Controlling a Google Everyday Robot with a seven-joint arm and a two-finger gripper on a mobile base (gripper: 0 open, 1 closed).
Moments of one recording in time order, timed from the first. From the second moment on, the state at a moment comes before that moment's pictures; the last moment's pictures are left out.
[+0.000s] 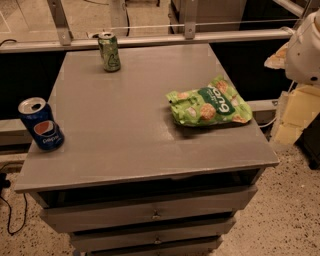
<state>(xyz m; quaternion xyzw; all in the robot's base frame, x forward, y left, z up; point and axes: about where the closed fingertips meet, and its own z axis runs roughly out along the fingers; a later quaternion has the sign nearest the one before) 0.438 -0.217 0.976 -0.60 0.78 -0.03 0.16</state>
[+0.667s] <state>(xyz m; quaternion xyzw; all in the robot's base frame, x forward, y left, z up) 0.453 -0.186 0.974 -0.62 0.76 -0.02 0.18</state>
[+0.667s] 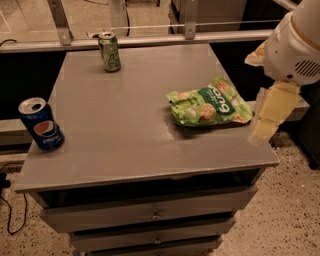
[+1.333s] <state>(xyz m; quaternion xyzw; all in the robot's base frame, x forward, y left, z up) 0.497 -0.061 0.964 -0.67 0.68 0.10 0.28</state>
